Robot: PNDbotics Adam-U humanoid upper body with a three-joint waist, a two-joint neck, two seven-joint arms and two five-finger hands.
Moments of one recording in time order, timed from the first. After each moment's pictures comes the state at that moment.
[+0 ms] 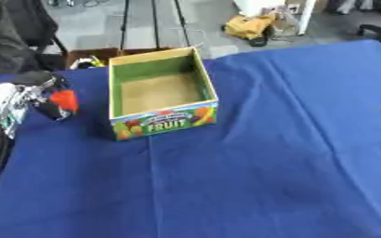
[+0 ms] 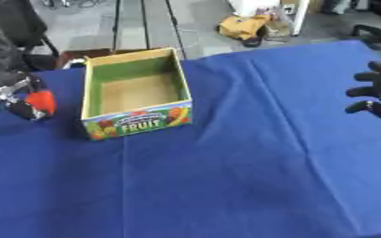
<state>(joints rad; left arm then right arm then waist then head) -0.94 0.55 0.06 -0.65 -1.16 -0.10 -0.31 -0.31 -0.50 -0.02 -1.70 -0.40 -0.10 0.06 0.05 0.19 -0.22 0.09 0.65</state>
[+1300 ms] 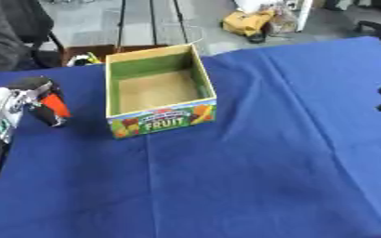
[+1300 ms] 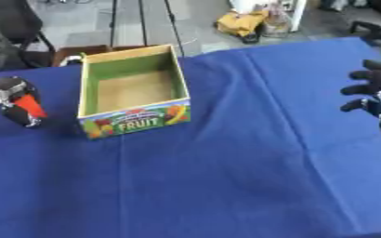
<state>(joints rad) -0.95 0.55 0.05 -0.74 -1.07 -0.10 -0.37 -0.32 -0.50 -0.03 -1.70 -0.40 -0.10 0.06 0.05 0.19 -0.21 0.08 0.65</state>
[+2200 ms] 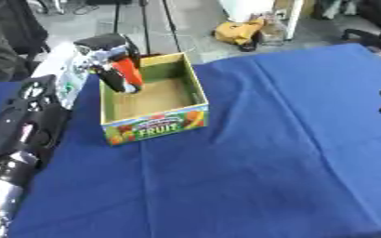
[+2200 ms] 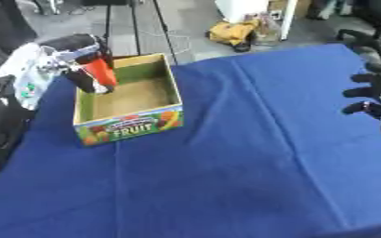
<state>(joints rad) -1.04 0.32 -0.06 -0.86 -1.09 -0.19 -0.49 -0.32 -0.49 -0.02 -1.70 -0.40 -0.09 0.07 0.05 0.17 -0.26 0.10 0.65</state>
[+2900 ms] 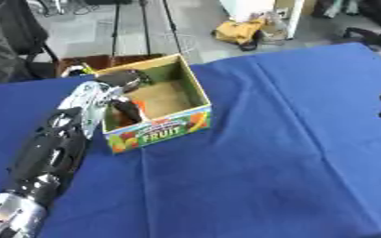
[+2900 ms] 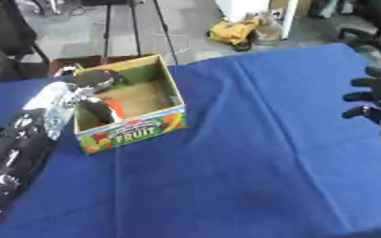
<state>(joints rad) -0.98 0.33 -0.03 -0.95 -1.06 -0.18 -0.20 -0.31 -0.49 -0.03 -1.70 -0.41 -0.09 0.07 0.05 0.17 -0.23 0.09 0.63</state>
